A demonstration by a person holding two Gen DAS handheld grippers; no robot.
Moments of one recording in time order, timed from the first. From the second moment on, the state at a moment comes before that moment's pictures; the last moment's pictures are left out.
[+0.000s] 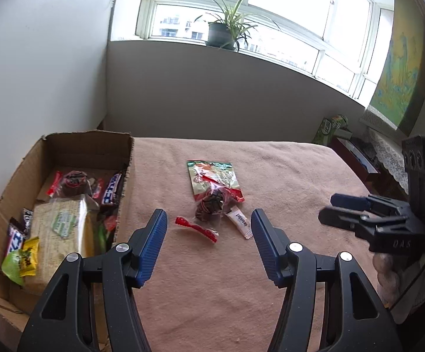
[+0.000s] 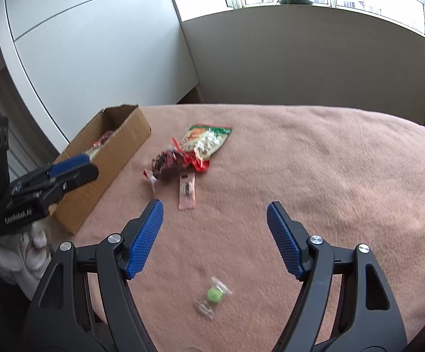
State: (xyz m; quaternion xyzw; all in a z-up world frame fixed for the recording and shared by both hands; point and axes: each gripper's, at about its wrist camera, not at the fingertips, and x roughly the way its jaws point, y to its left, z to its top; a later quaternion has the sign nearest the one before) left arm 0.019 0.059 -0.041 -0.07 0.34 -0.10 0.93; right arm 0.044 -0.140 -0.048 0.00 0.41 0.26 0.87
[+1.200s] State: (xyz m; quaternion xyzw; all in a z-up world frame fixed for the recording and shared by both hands) left arm 0.090 0.021 -0.097 -0.04 0.41 -0.04 0.91; right arm -0.016 -0.128 -0.099 -0.11 0.44 0.25 0.86
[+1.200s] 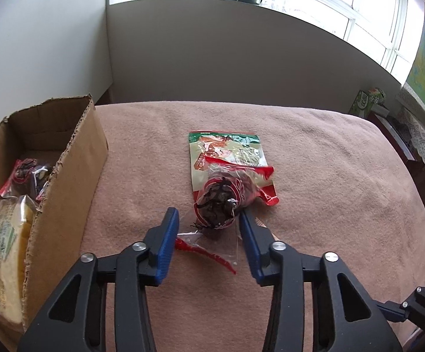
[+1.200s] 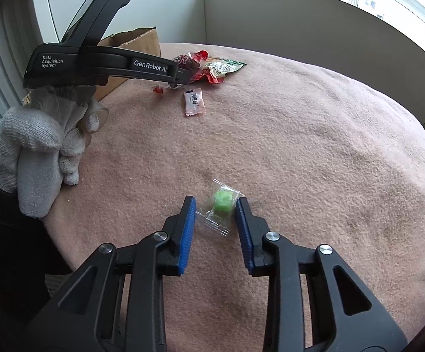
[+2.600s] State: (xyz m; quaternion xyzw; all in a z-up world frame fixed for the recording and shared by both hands) left arm 0.004 0.088 -0.030 -0.07 0.30 -0.06 0.95; right arm 0.027 -0.070 -0.014 -0.03 0.37 0.30 0.88
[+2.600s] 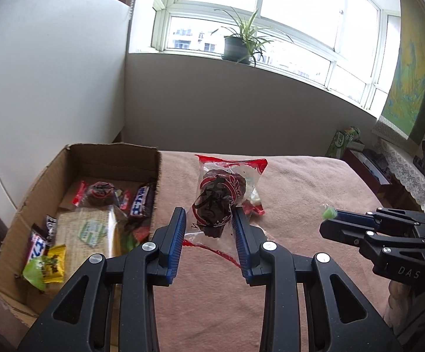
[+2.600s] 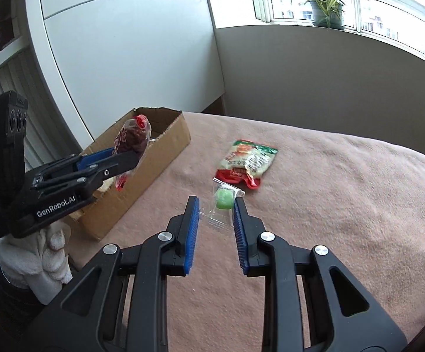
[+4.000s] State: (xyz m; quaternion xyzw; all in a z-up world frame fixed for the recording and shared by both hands) left arm -0.026 0.224 -0.044 -0.13 0.30 0.06 0.94; right arm 0.080 0.105 -0.015 -0.03 0.37 0.36 0.86
